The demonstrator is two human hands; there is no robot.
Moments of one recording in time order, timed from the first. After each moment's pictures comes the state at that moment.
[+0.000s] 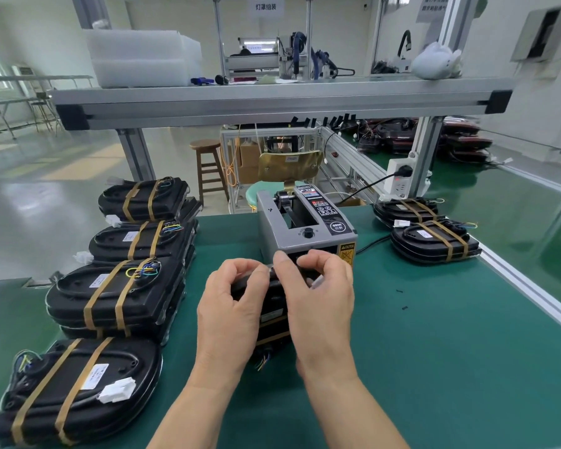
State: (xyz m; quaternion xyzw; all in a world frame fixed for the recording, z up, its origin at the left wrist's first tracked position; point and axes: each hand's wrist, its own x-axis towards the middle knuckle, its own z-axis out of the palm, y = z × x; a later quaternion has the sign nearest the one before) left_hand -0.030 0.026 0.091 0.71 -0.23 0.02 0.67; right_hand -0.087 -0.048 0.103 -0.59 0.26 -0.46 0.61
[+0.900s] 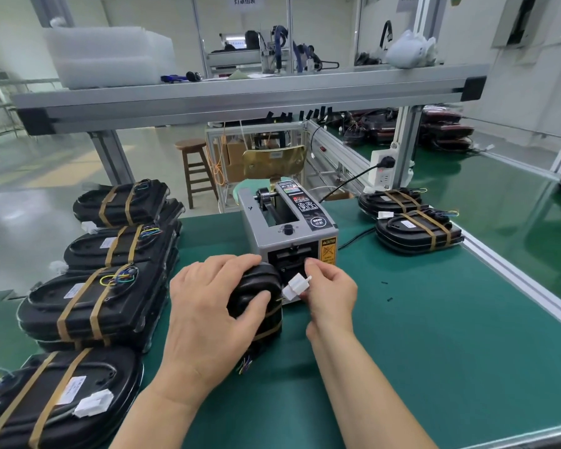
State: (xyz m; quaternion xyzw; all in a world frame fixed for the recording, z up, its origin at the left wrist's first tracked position) left_hand -0.031 0.036 0.104 0.80 -0.43 0.20 0.36; right_hand -0.064 -0.116 0.061 -0.42 0.40 -0.40 0.71
